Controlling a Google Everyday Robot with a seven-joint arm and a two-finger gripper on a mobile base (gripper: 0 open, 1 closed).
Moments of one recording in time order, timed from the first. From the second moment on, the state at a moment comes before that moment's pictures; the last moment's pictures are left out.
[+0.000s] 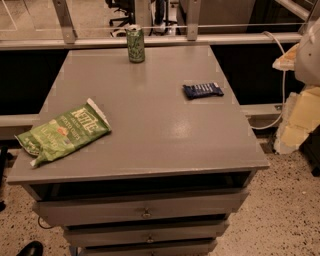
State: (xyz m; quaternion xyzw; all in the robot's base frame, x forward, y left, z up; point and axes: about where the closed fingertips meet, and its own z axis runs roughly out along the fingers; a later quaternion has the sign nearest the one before) arm 0.438 -0.217 0.976 -0.60 0.78 -0.03 0.16
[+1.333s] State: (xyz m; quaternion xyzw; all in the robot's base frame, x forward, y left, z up) arm 0.570 -0.180 0.907 -0.56 0.78 0.02 0.29
